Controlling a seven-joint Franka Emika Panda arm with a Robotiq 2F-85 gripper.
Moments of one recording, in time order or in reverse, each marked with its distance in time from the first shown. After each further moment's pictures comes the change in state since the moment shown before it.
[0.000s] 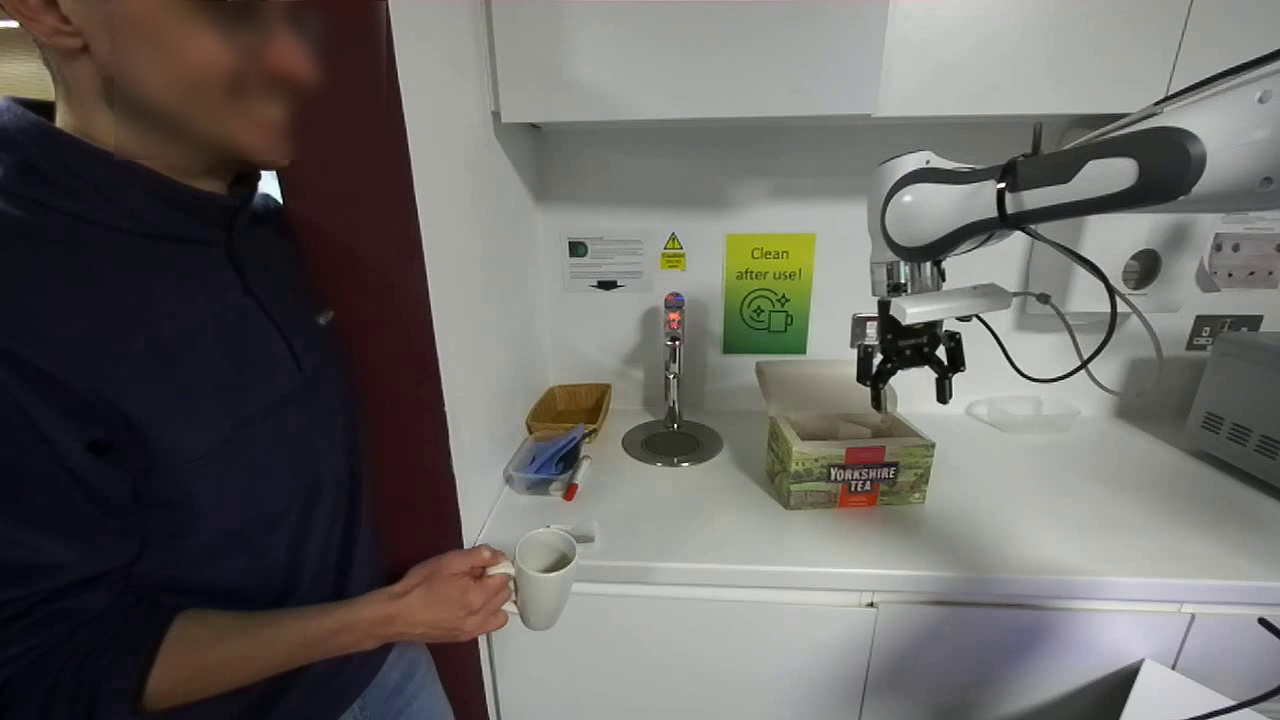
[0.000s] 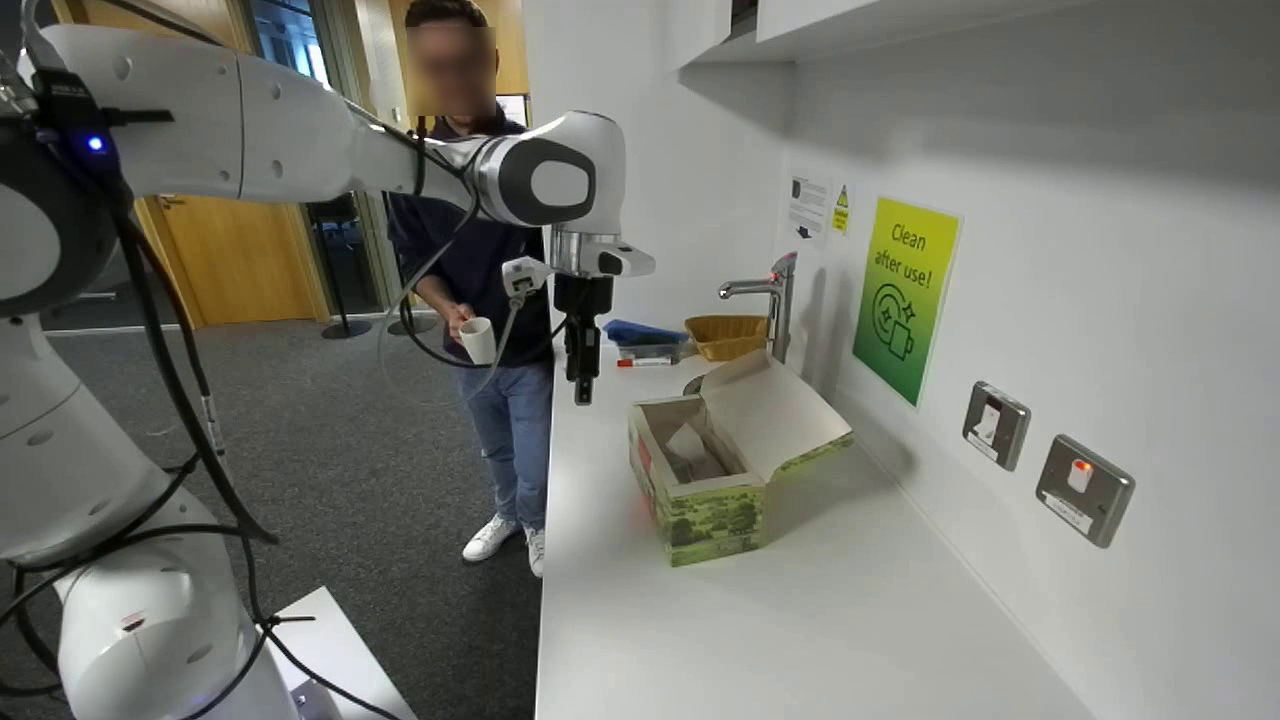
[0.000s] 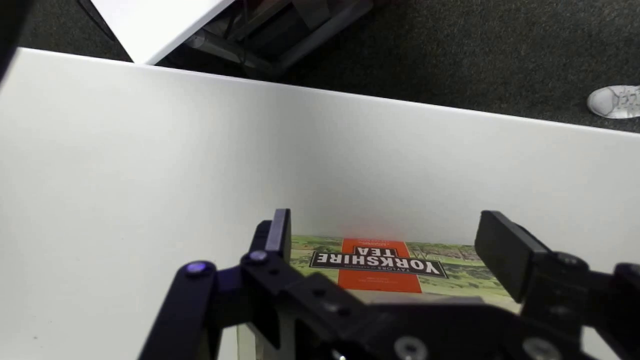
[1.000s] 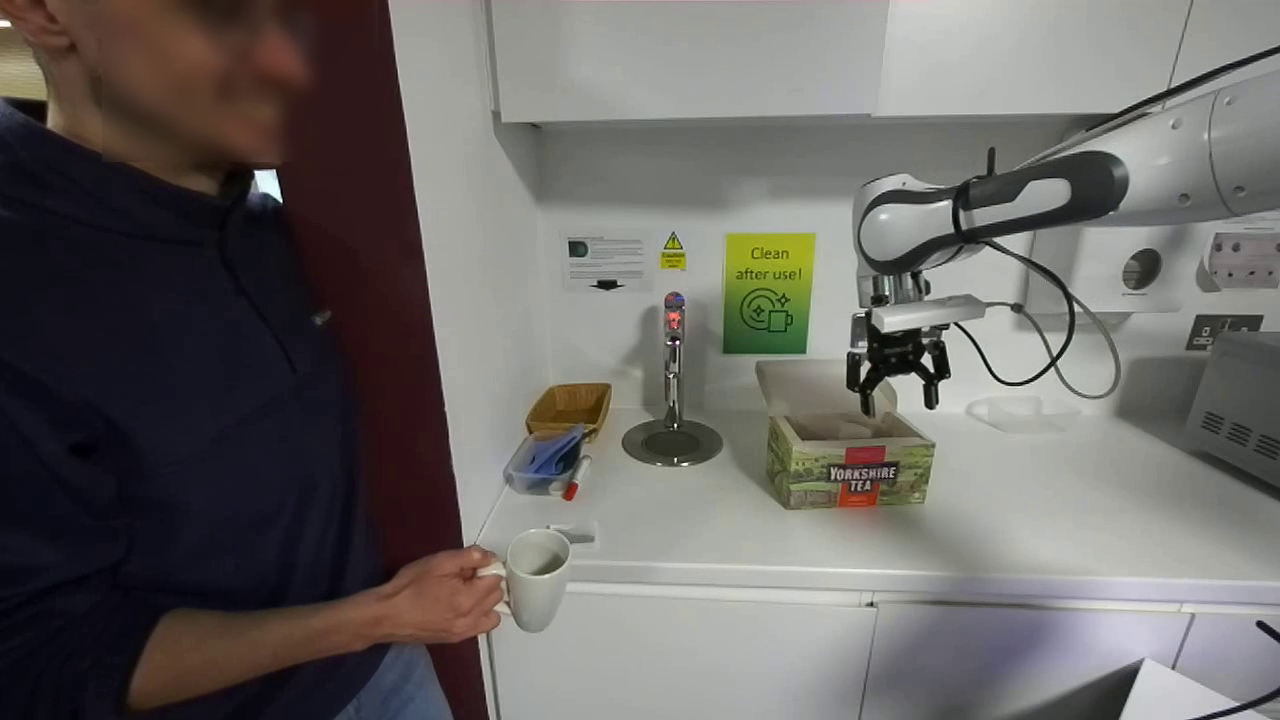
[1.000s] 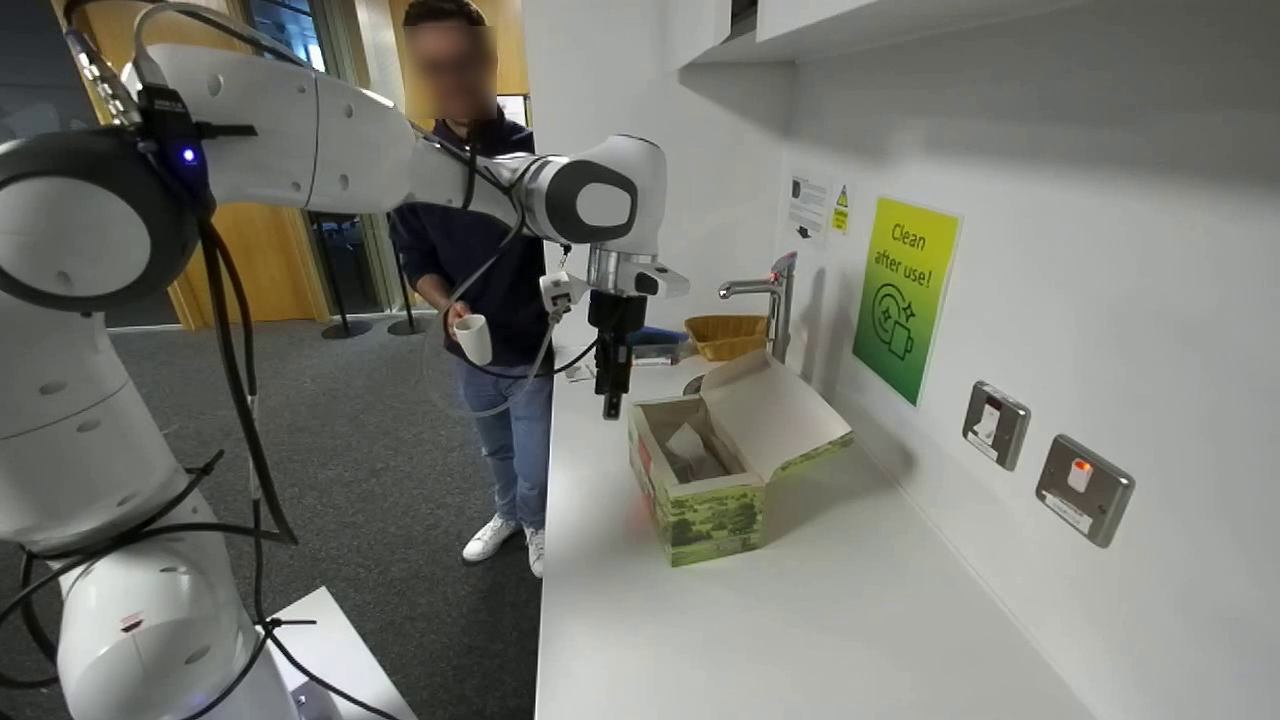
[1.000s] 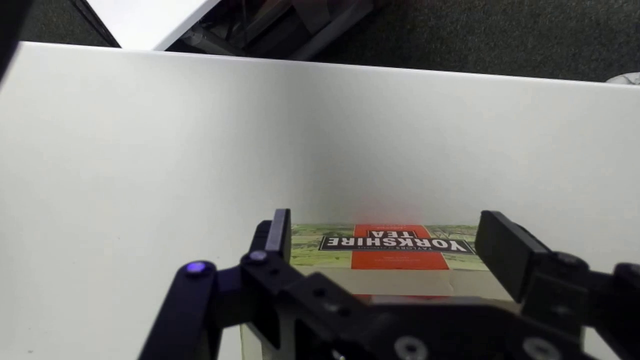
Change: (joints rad) arm -0.011 0.135 -0.037 0.091 0.008 0.000 0.001
